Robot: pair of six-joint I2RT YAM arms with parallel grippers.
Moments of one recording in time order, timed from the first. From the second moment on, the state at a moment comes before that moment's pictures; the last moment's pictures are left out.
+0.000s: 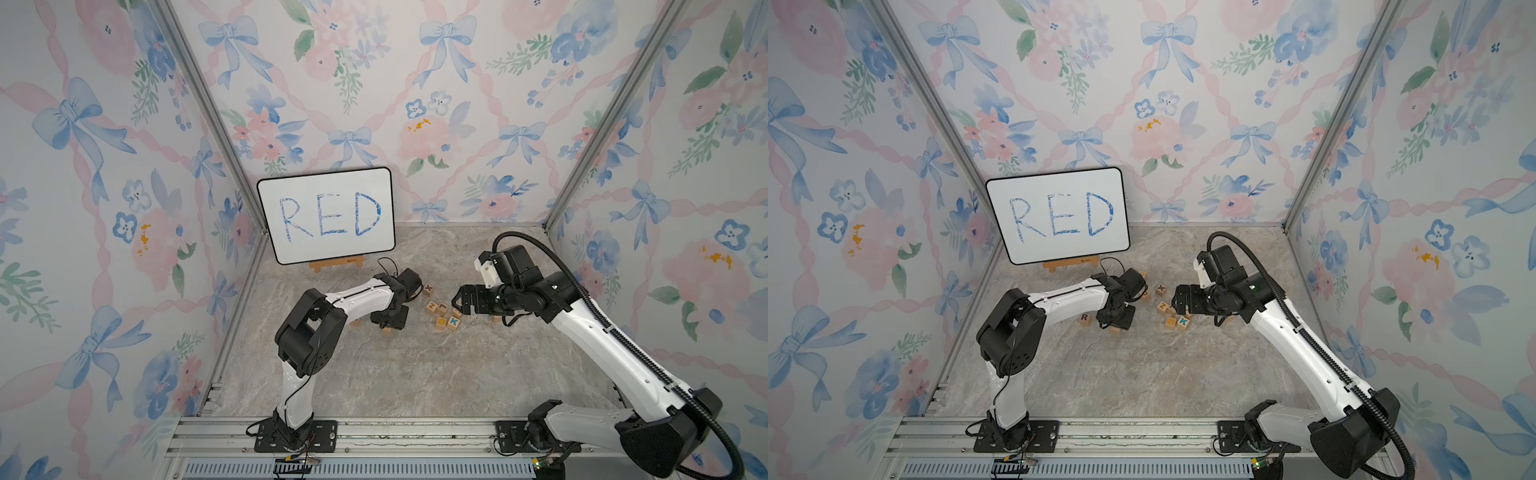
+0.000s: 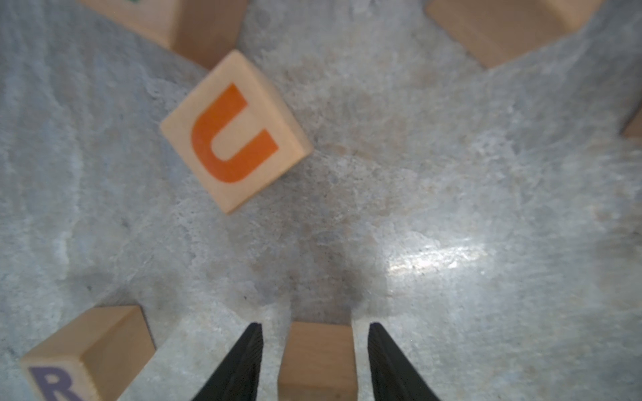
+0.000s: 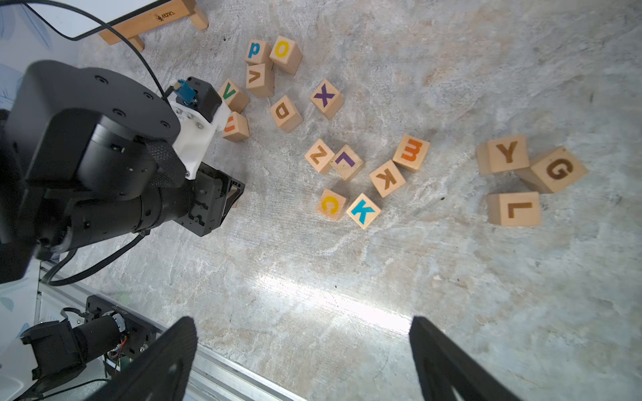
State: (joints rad) left arm -0.72 1.95 1.37 -0.84 -0.17 -0.45; right arm 0.50 1.25 1.28 -1.03 -0.14 0.44
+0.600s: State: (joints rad) left arm -0.72 1.96 1.35 -0.84 -0.16 -0.41; right arm 0.49 1.25 1.28 -1.02 -0.14 0.44
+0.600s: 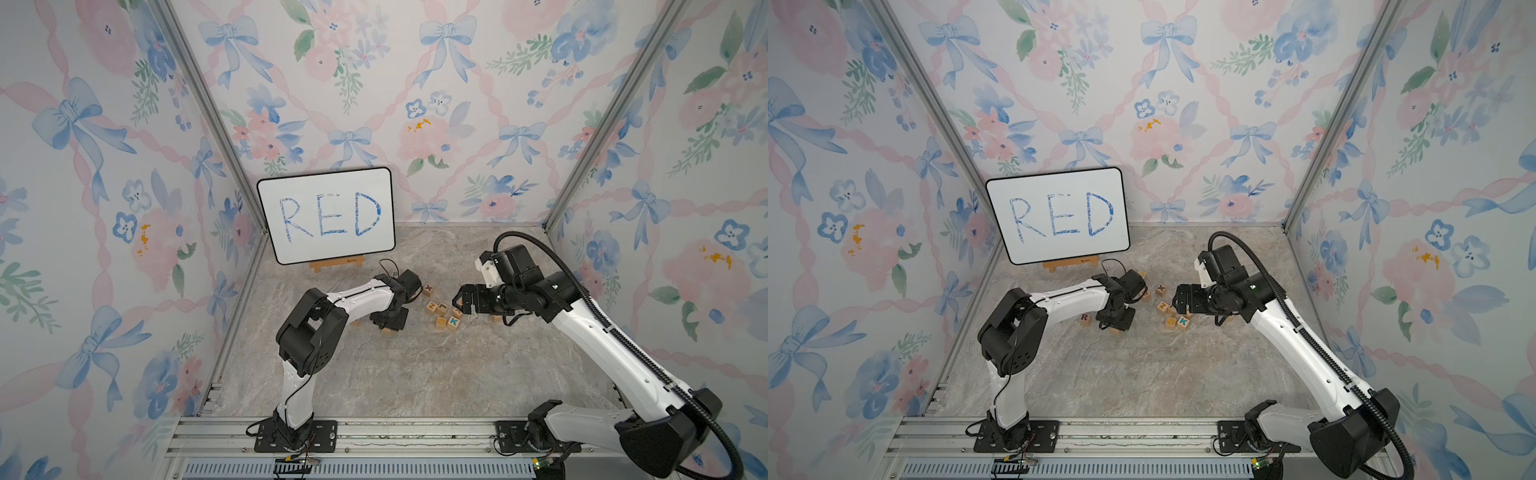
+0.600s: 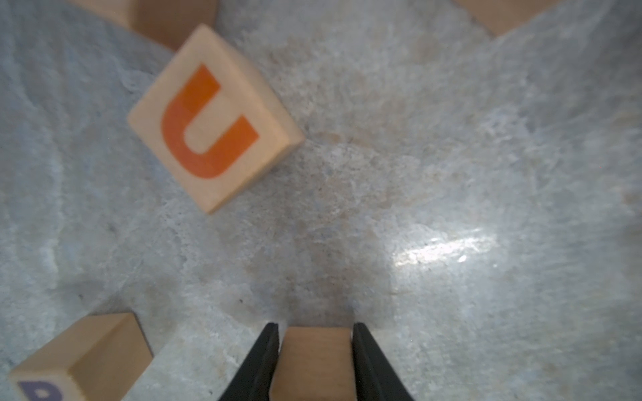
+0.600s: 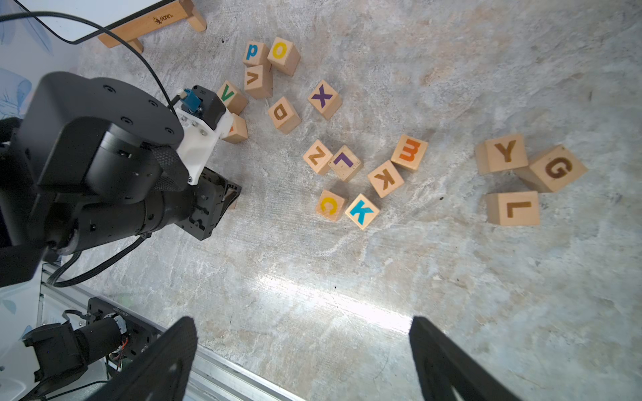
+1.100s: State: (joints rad) left arm -0.71 1.95 1.33 -0.84 -0.16 -0.37; right arm 0.48 1.25 1.28 -1.02 -0.15 0.44
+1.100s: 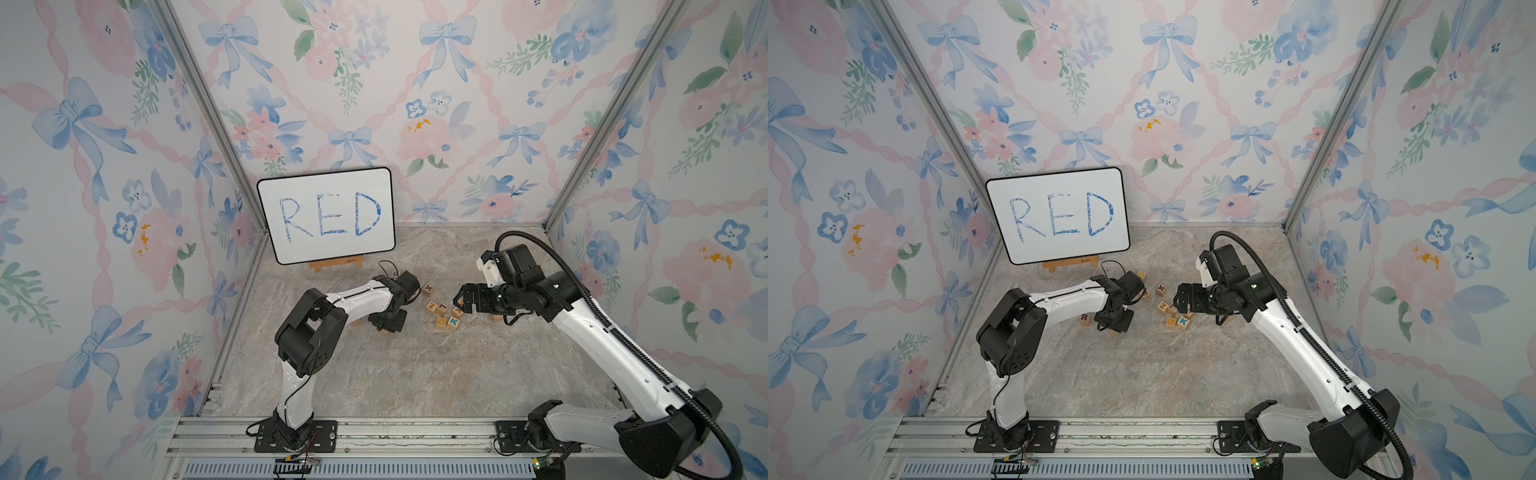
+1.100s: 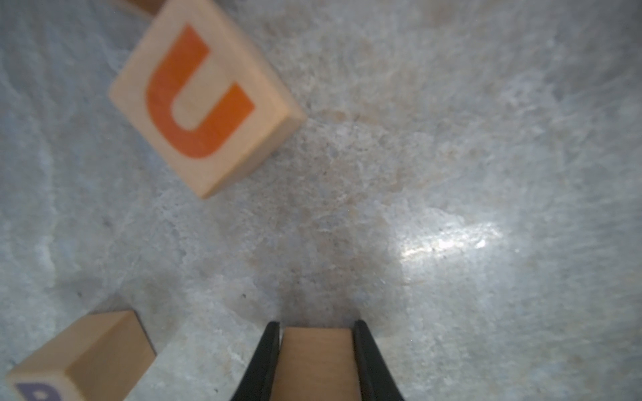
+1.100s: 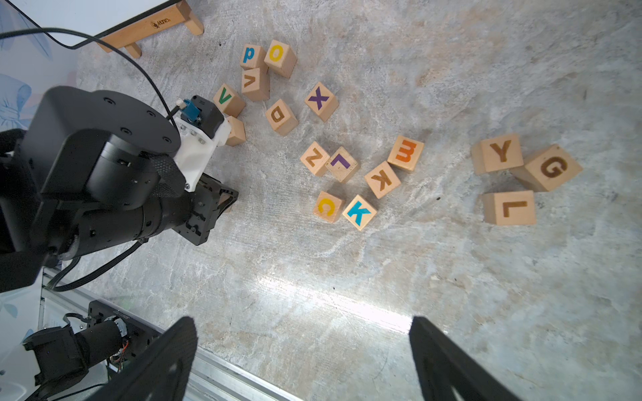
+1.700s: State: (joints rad) left arm -0.71 1.95 1.38 -0.85 -0.25 -0.11; right arm 0.45 1.26 1.29 -1.06 -0.17 0.43
